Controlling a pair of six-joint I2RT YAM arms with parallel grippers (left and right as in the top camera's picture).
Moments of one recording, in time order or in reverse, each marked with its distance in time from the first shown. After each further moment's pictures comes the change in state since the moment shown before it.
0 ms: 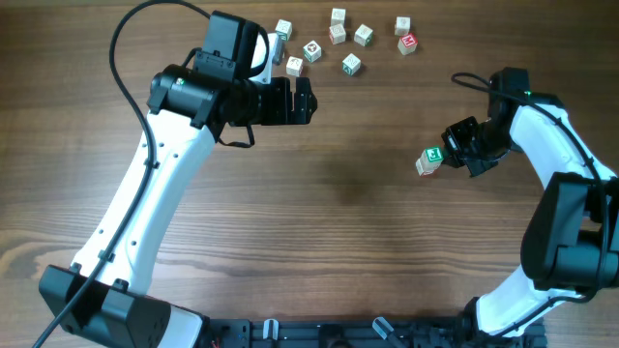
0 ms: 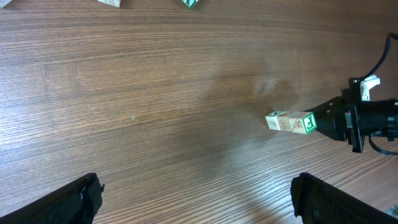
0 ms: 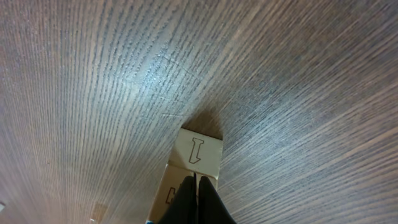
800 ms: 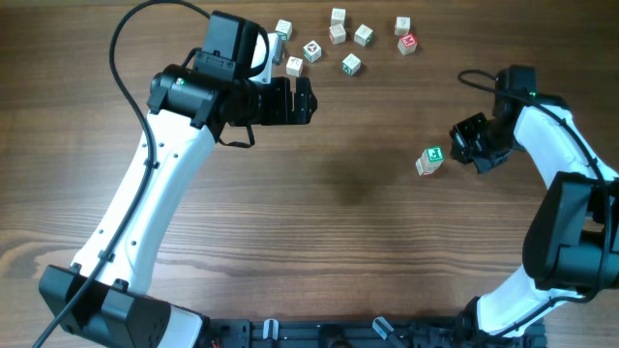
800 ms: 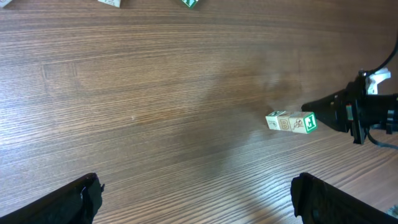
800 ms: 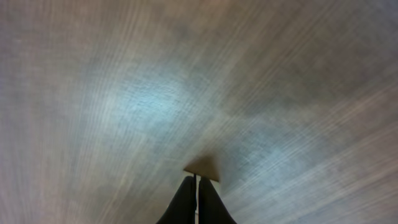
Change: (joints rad) left arm 0.000 0.000 0.000 0.000 0.000 0.000; right arm -0.023 0.000 -0.003 0.084 0.094 -0.029
